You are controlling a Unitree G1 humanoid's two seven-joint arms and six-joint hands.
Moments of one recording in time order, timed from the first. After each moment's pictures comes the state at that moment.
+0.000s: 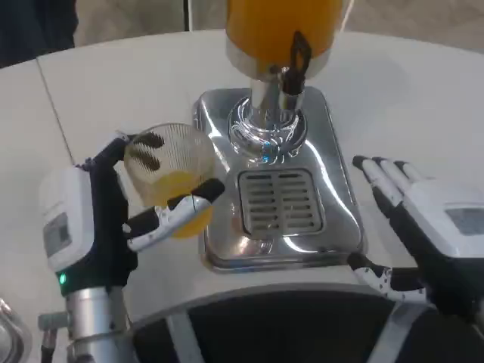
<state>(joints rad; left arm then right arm) -0.30 0.24 -0.11 0.20 0.60 -0.24 0.70 -0.09 -0.37 0.07 -0.63 -1.06 0.20 0.47</state>
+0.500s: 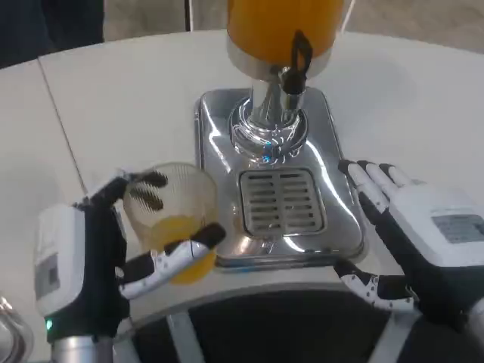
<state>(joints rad) -0.05 0.23 -0.09 -0.05 0.59 -0.25 0.57 -0.06 -0.34 0.11 -0.66 -1.11 0.19 0.46</state>
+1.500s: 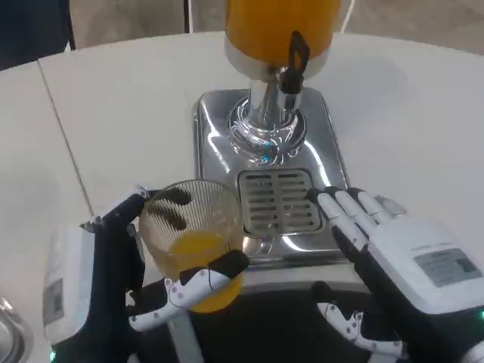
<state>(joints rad) 0.12 0.15 -0.09 -0.27 0.60 -0.27 0.45 0.09 -0.36 0.12 -0.67 -1.02 0.01 0.32</state>
